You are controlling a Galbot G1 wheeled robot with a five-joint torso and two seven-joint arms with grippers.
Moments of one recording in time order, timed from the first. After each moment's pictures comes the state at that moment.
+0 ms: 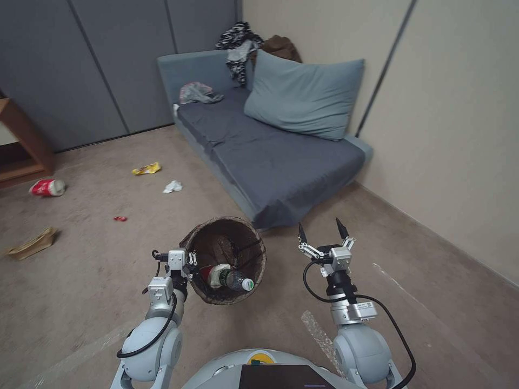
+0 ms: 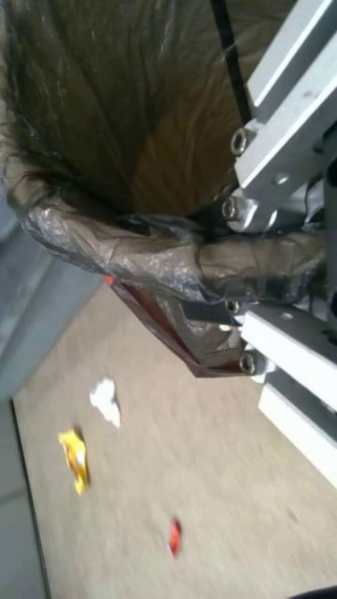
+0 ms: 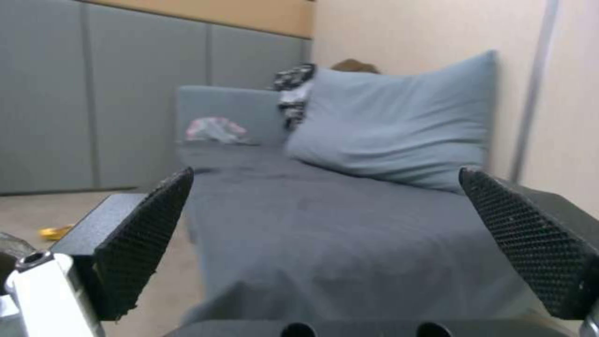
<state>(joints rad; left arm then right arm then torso) 1.66 -1.48 -0.50 -2.22 -0.09 0.35 -0.10 -1.64 1.42 0.43 2.10 0.00 0.35 0.05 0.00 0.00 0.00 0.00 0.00</state>
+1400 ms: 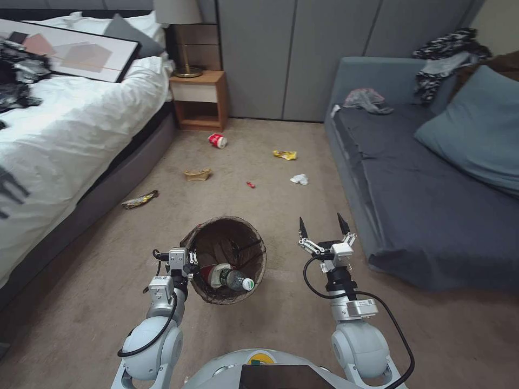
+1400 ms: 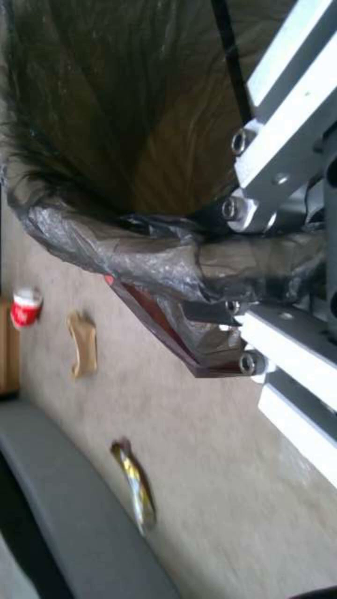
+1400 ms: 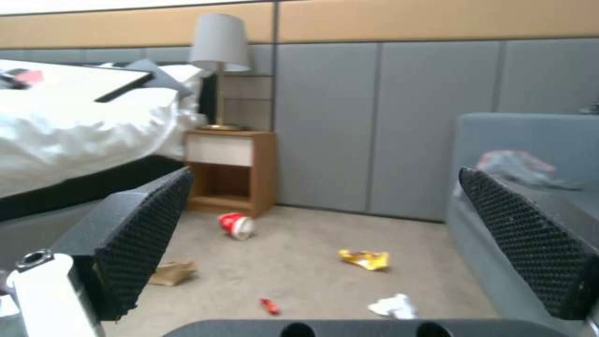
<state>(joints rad) 1.65 -1.48 -0.49 -2.22 -0.09 0.35 -0.09 -1.62 1.44 0.43 2.10 0.00 0.36 0.04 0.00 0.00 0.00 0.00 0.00</state>
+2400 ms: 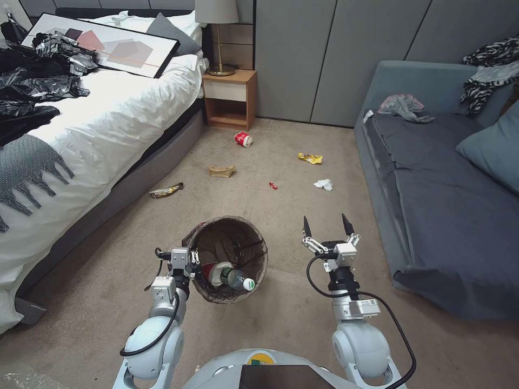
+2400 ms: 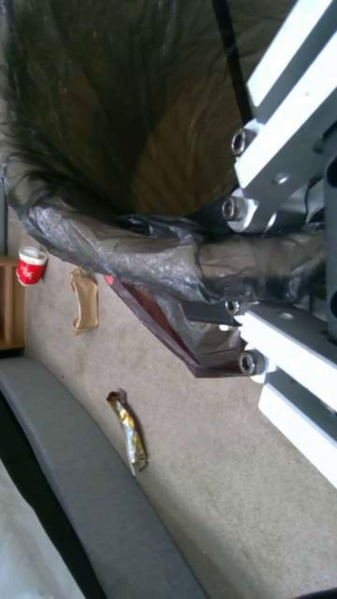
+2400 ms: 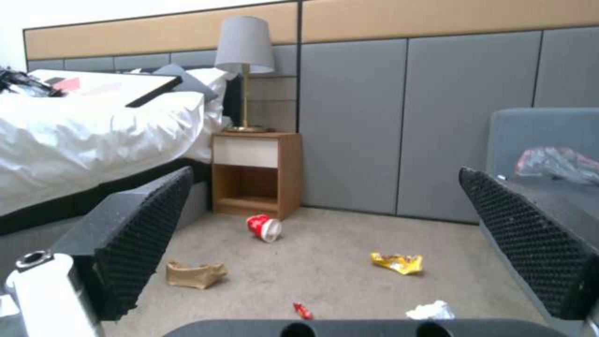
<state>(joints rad) 1.65 -1.48 -0.49 -2.20 -0.06 0.32 -0.07 -1.63 1.46 0.44 2.10 0.01 0.37 0.06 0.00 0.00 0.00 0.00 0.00</state>
